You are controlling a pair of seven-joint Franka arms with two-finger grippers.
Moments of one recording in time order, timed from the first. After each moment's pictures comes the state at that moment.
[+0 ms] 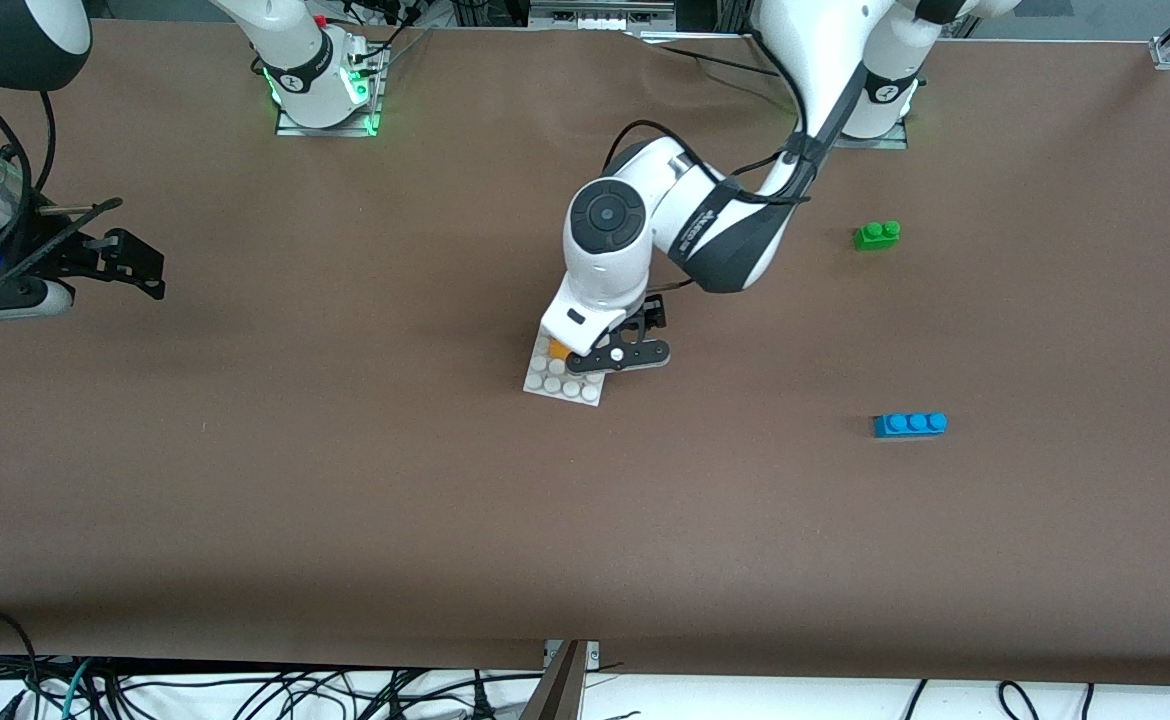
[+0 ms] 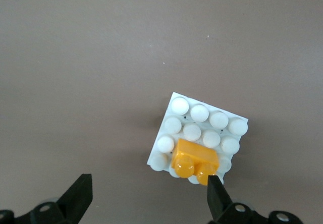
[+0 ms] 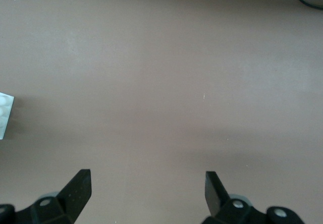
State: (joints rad) left arm -0.67 0.74 -0.07 -1.22 0.01 1.92 -0.89; right arm 0.11 0.09 -0.04 -1.59 -0.04 1.71 -0.05
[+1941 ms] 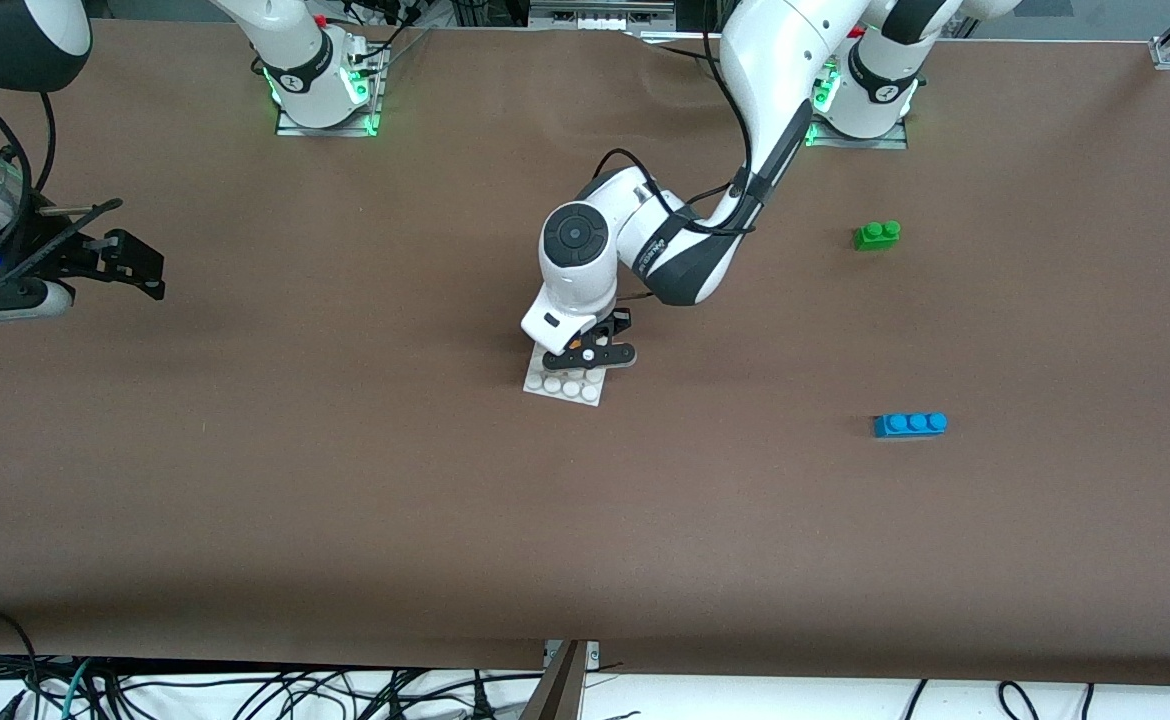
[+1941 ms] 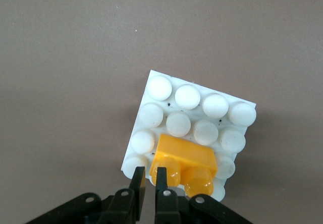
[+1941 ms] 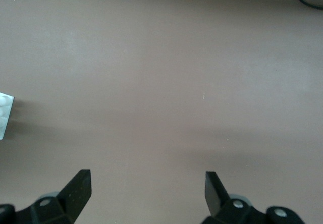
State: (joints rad) left arm -0.73 0.82 -0.06 -1.29 0.01 2.05 -0.90; right arm 0.11 0.09 -0.04 -1.59 -0.04 1.71 -0.05
